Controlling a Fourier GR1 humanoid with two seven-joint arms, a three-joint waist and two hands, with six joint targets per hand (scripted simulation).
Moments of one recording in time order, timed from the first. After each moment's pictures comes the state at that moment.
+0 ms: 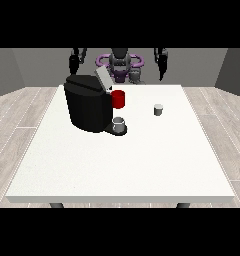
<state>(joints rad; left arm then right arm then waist) 0.02 0.08 -0.04 -1.60 -0.01 -0.02 0.04 -0.01 -0.07 0.00 -1.59 -0.02 -0.04 0.02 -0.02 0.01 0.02</state>
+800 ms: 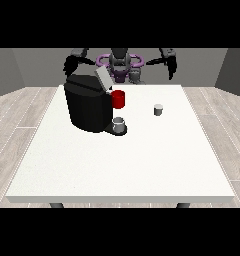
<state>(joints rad) -0.09 0.21 0.07 -1.49 -0.04 -0.10 -0.15 -0.01 -0.03 -0.04 -1.57 -0.01 -0.12 -0.09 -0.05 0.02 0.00</state>
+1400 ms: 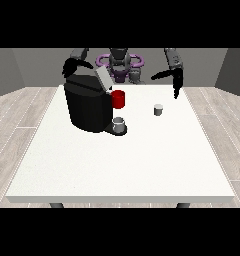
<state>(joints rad) -0.33 0.36 0.18 -1.18 -0.05 -0.17 -0.07 -0.08 -0.01 -0.01 -1.58 -0.02 -0.10 -0.11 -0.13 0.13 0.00</state>
